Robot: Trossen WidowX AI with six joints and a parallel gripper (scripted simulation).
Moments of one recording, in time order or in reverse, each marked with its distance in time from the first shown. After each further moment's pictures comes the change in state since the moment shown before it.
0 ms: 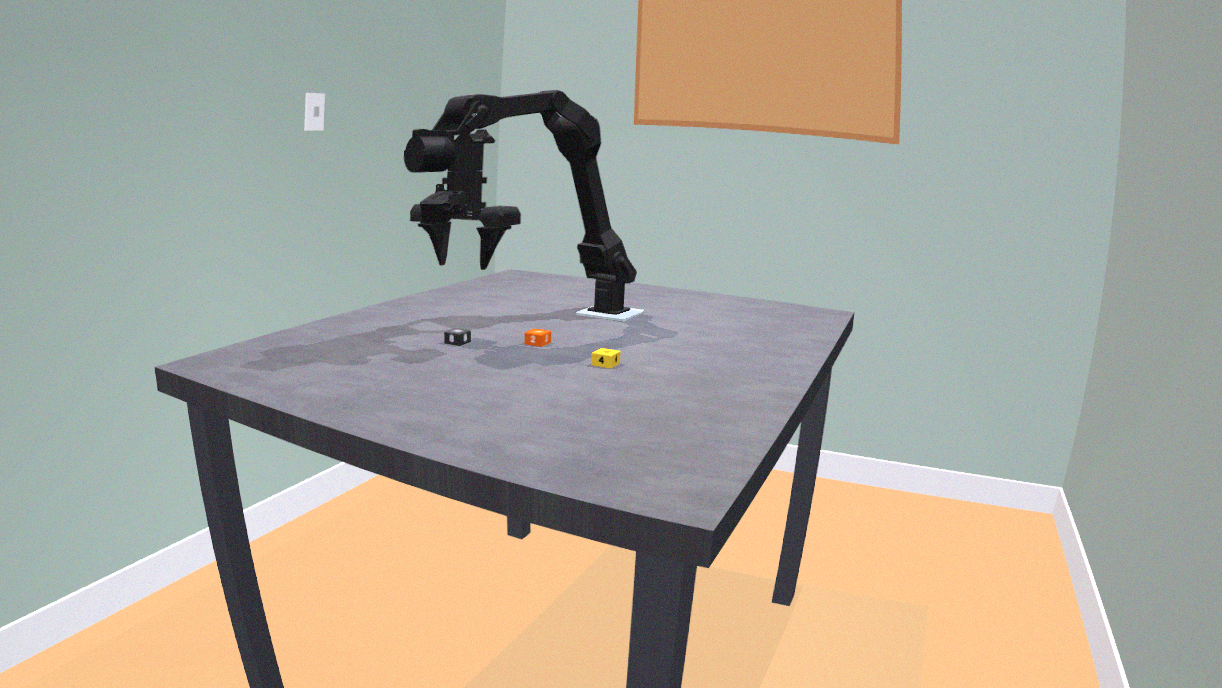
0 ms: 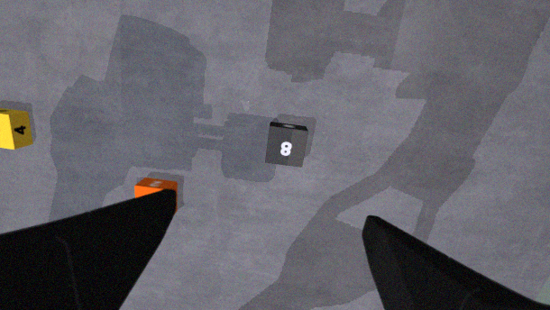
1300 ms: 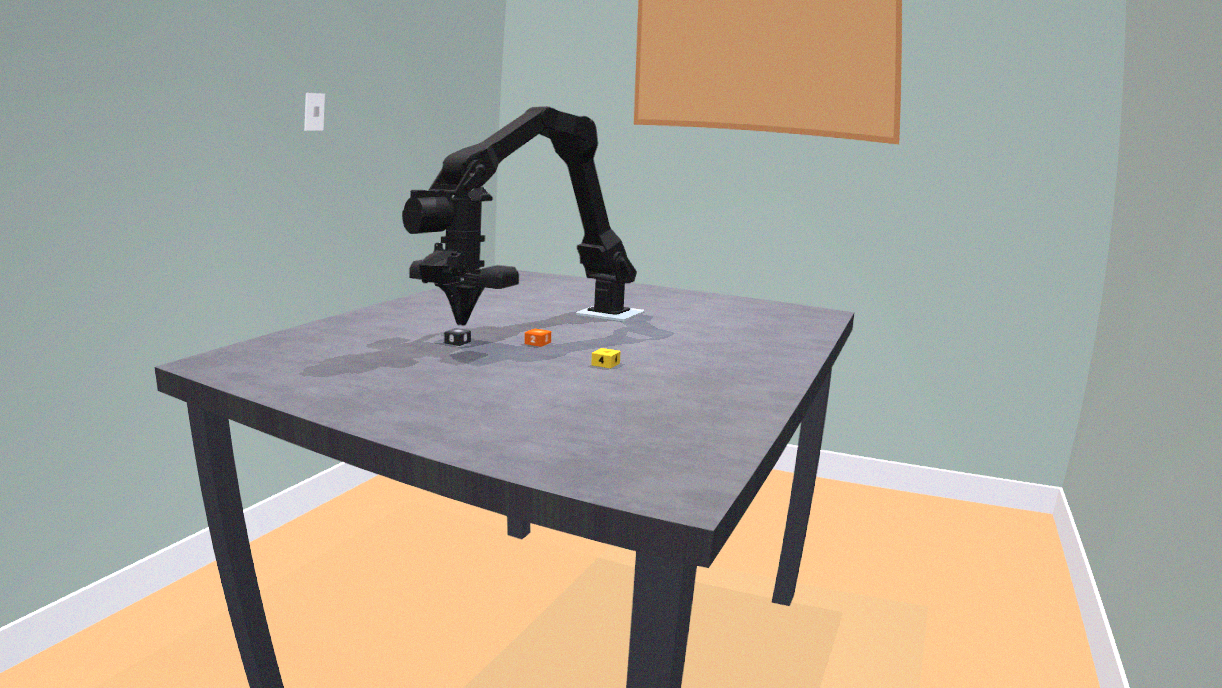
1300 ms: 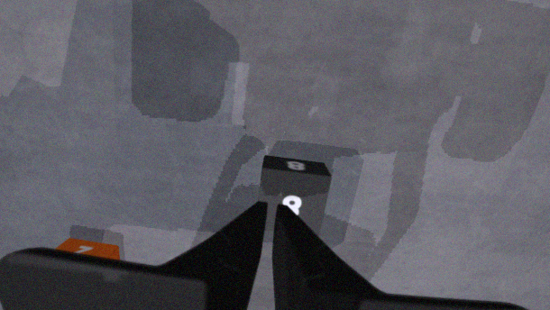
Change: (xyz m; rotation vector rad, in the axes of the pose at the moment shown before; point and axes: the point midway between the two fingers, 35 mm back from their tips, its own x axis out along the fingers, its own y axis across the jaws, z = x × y) arm 0.095 0.000 0.001 -0.001 -0.006 -0.001
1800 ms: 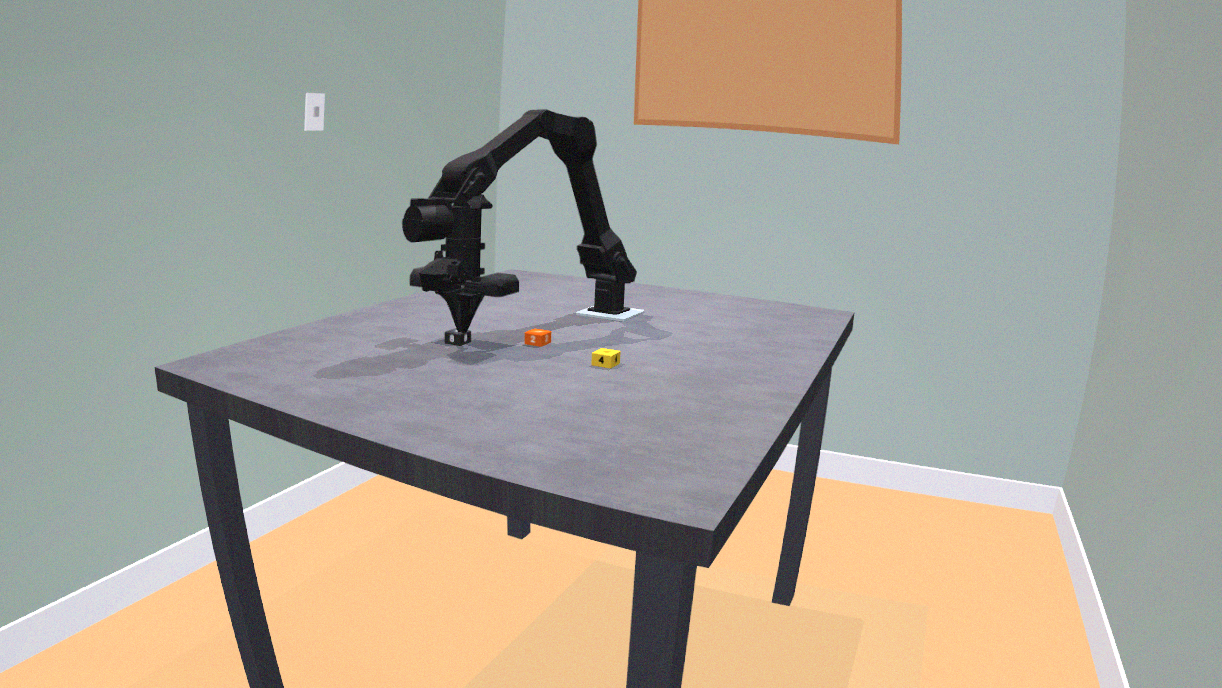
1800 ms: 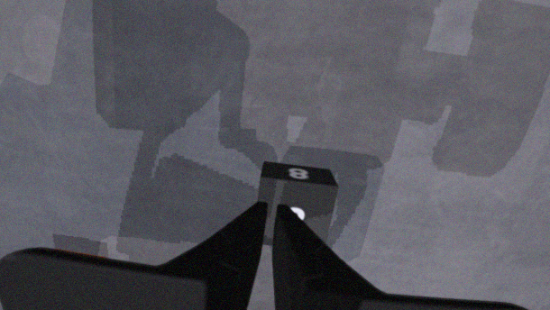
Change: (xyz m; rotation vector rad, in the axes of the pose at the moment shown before) arm 0.013 0.000 -0.001 0.000 0.006 0.002
